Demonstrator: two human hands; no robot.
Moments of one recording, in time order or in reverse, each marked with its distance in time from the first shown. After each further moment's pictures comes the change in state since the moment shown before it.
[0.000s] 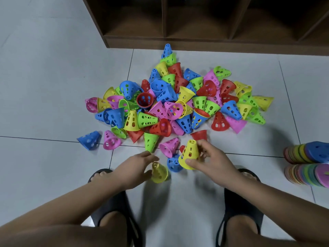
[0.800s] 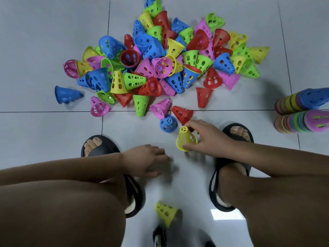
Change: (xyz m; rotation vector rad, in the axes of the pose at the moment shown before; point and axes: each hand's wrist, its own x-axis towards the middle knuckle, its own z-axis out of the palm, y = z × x) left_hand -0.027 0.027 0.076 0.136 -0.231 0.623; right_hand -0.038 0.040 0.014 -0.435 -0.173 -0.109
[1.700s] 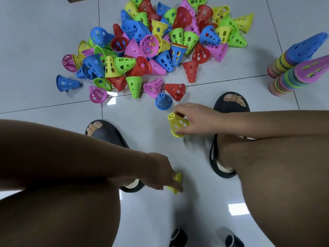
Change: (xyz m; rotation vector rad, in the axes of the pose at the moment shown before) left_hand 0.021 0.129 0.026 0.439 -0.733 0.327; right_hand -0.038 -0.010 0.035 -0.149 -0.062 -0.110
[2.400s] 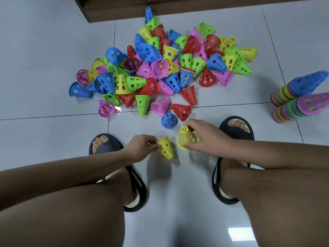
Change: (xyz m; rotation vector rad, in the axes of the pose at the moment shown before) left_hand -0.051 -0.089 0.050 -1.219 0.847 -0.978; right_hand -0.002 0.009 -0.007 0.104 0.152 0.063
